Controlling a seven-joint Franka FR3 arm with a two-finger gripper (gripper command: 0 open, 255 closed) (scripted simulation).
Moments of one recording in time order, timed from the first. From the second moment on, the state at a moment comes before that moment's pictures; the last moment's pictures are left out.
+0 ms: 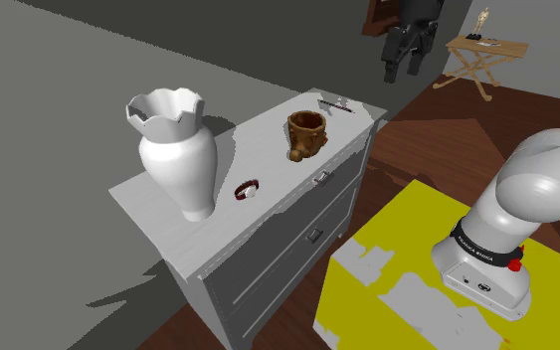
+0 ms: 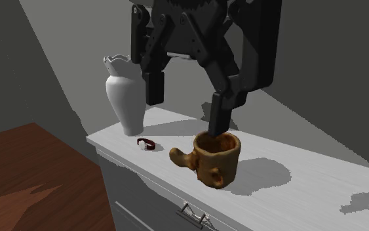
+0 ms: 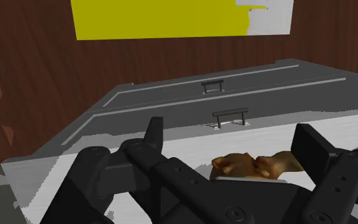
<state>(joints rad) 0.01 -0.74 0.04 -2.31 0.06 1.52 0.10</state>
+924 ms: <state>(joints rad) 0.08 -0.44 0.15 -2.32 0.19 1.82 0.17</state>
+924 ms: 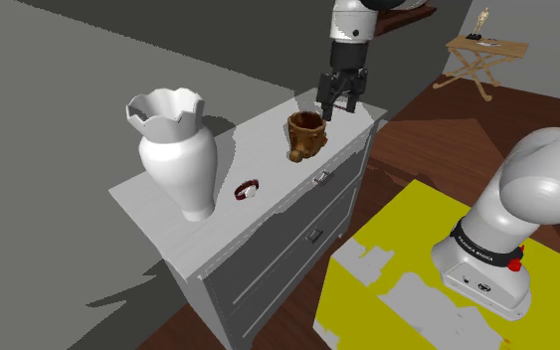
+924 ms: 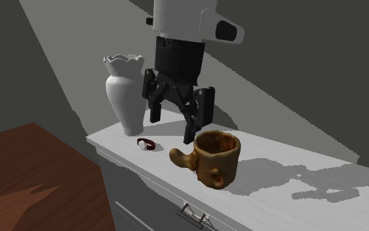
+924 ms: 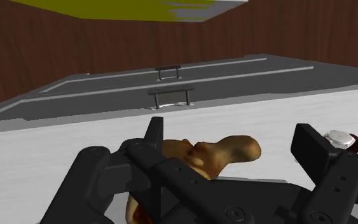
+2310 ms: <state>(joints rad) 0.20 0.20 0.30 -2.00 0.23 2.16 0.29</state>
